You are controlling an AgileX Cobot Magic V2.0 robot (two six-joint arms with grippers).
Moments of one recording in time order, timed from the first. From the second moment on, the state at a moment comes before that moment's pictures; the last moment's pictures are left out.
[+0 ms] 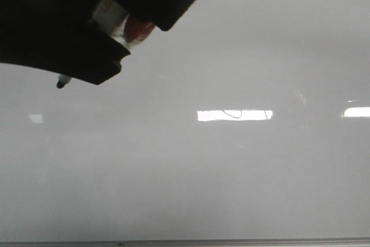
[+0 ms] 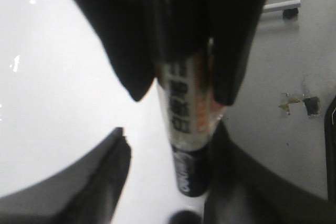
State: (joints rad) left arm -0.97 1.07 -0.81 0.06 0.54 0.63; right arm 0.94 1.22 -1.10 0.21 0.76 -0.50
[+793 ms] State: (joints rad) left arm -0.98 1.07 -0.81 0.06 0.54 0.63; right arm 0.55 1.18 -1.10 0.20 0.82 -0.50
